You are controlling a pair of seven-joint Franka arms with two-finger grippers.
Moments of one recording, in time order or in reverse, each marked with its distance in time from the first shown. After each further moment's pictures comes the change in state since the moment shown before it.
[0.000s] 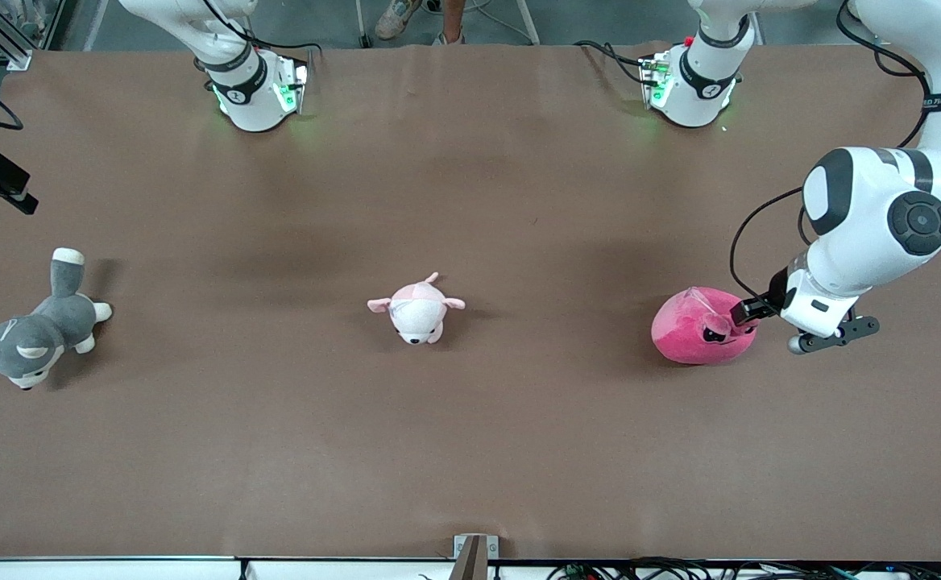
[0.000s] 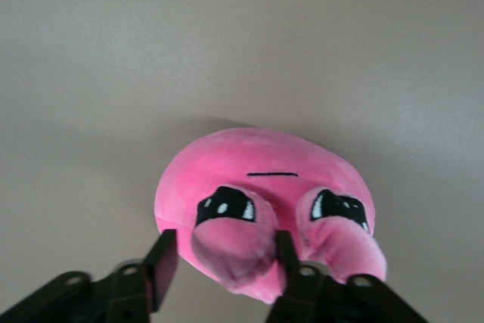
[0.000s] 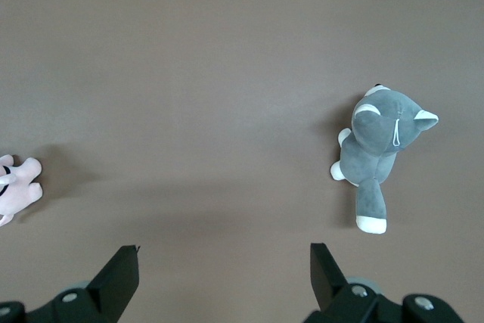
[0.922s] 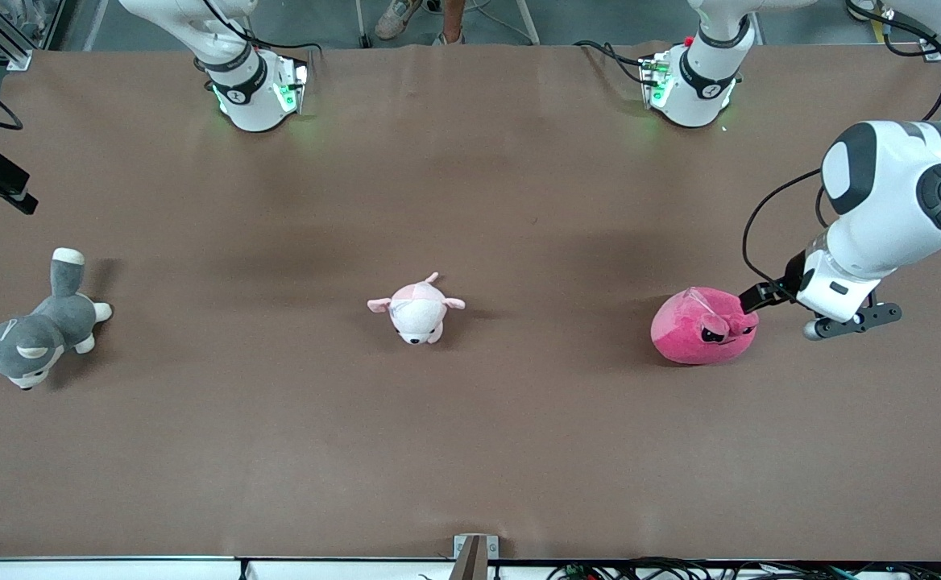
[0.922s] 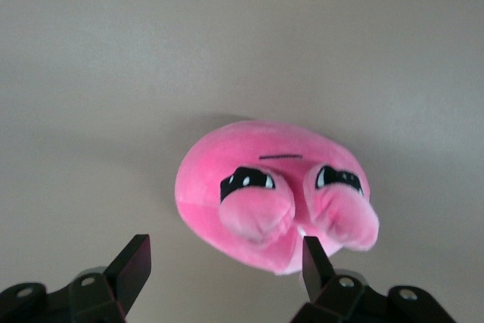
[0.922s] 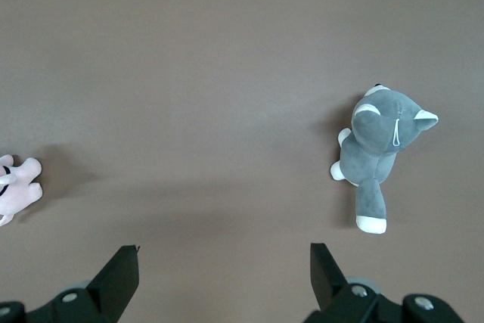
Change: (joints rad) left arm 0.002 -0.058 0.004 0.001 0.000 -0.044 0.021; right arm 0.000 0.000 0.000 0.000 0.000 0.000 0.000
